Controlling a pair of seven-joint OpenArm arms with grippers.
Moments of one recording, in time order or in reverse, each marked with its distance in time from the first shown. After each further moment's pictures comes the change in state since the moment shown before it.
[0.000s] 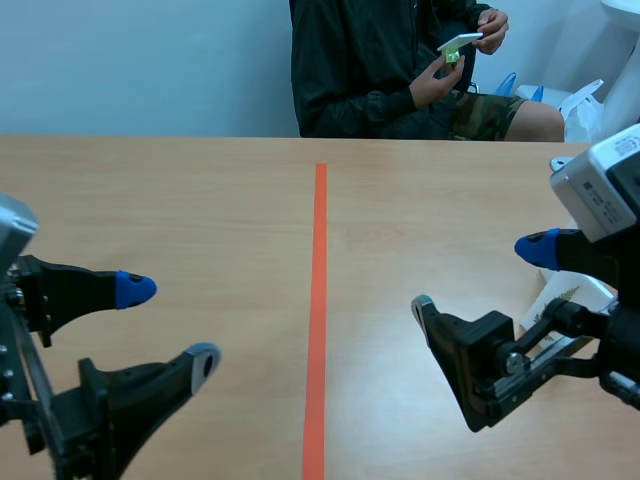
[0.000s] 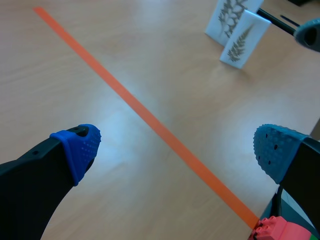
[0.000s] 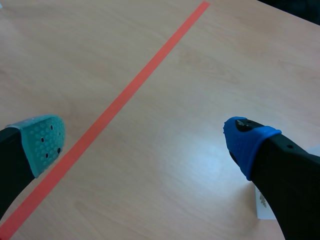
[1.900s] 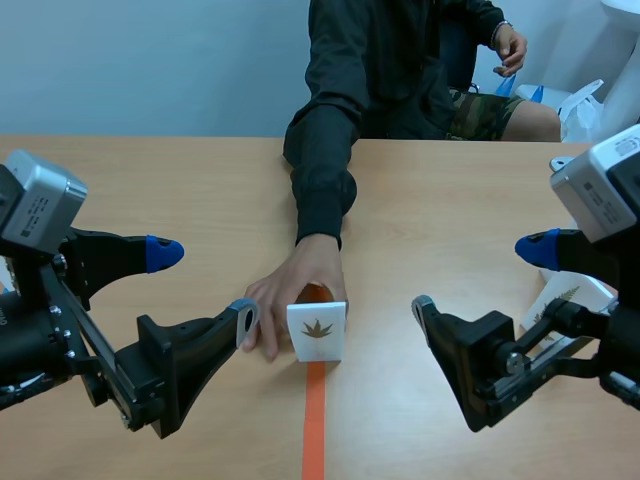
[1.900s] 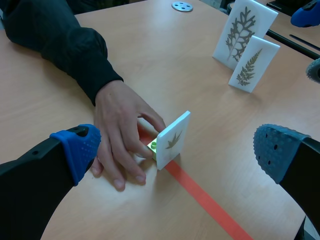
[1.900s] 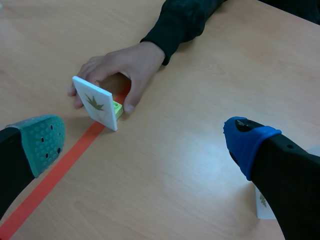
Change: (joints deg) left arm -4.8 3.1 3.7 0.0 3.3 4.7 -2.1; right arm 0.0 0.0 0.0 0.0 0.0 0.0 0.0
